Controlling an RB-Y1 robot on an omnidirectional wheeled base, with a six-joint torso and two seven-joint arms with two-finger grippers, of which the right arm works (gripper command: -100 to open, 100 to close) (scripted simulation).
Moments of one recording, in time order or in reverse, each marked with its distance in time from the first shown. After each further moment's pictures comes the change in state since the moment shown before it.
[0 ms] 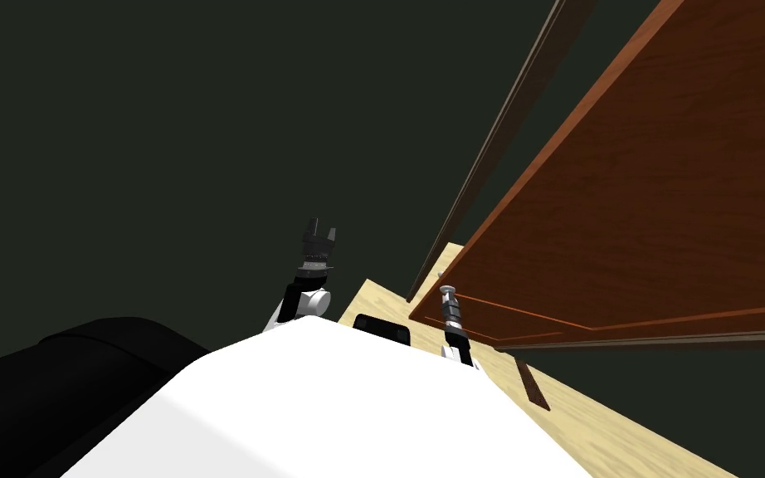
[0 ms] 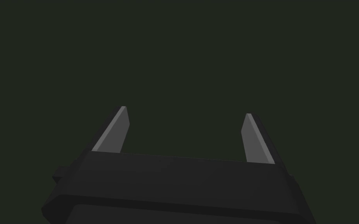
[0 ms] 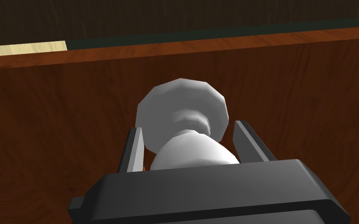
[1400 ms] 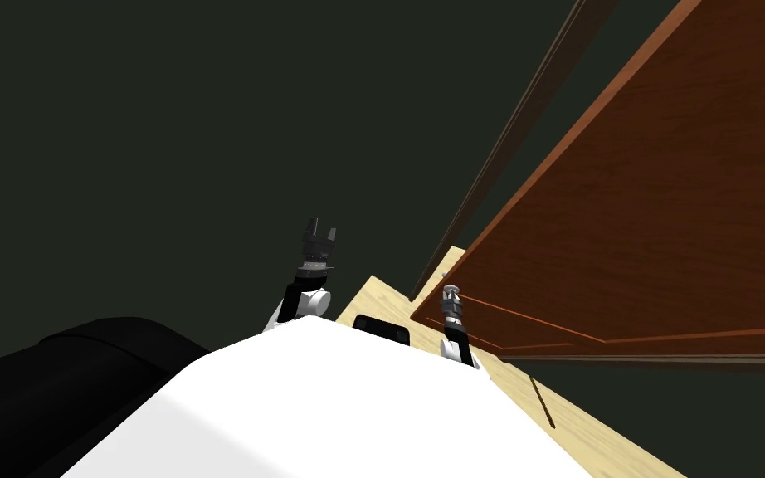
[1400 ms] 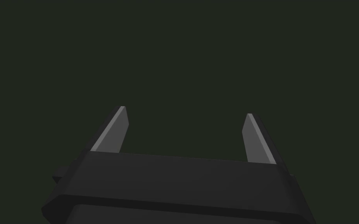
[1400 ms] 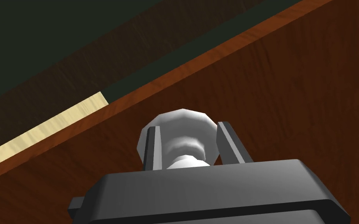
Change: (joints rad) arm -0.044 -0.031 0.078 0.026 -0.158 0.006 -0.345
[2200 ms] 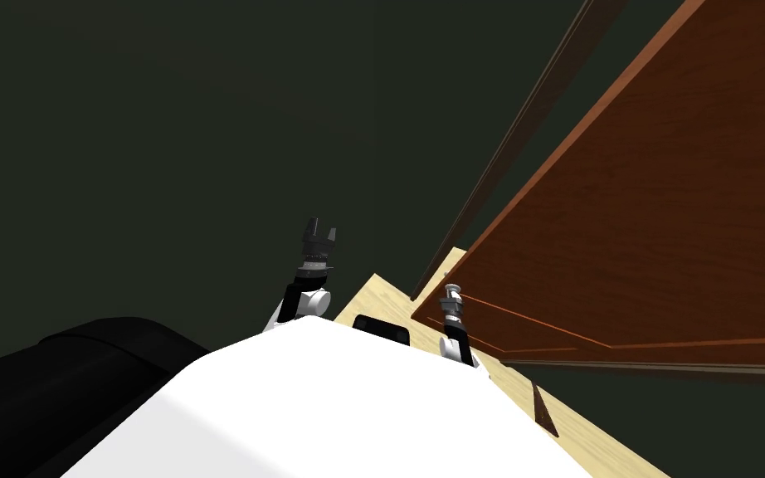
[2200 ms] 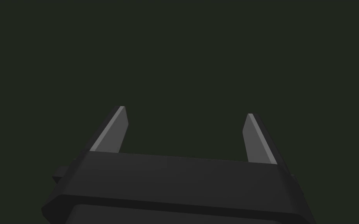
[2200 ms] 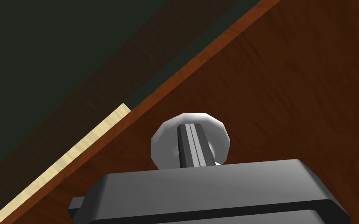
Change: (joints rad) arm -0.024 -0.015 0.038 0.018 -0.080 0.002 -0.189
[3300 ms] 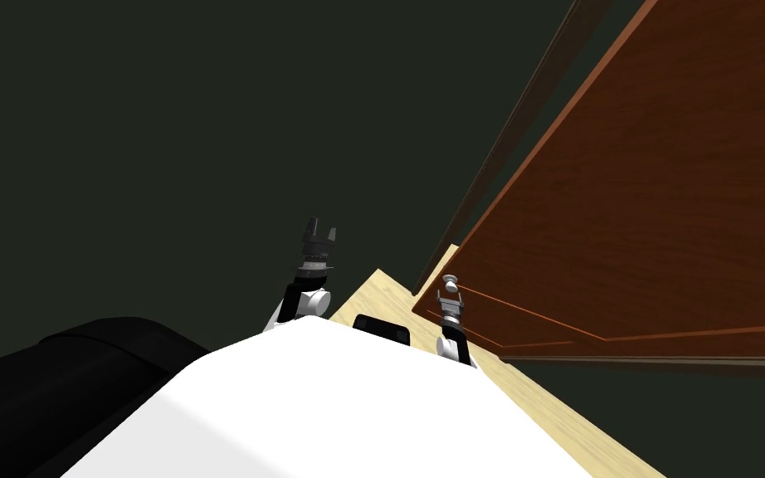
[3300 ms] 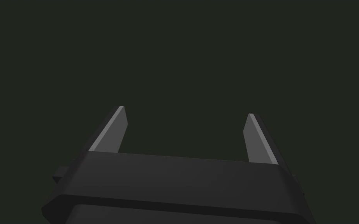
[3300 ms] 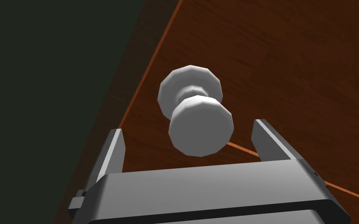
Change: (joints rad) arm 0.033 0.014 0.036 -0.057 -0.121 0.024 -0.263
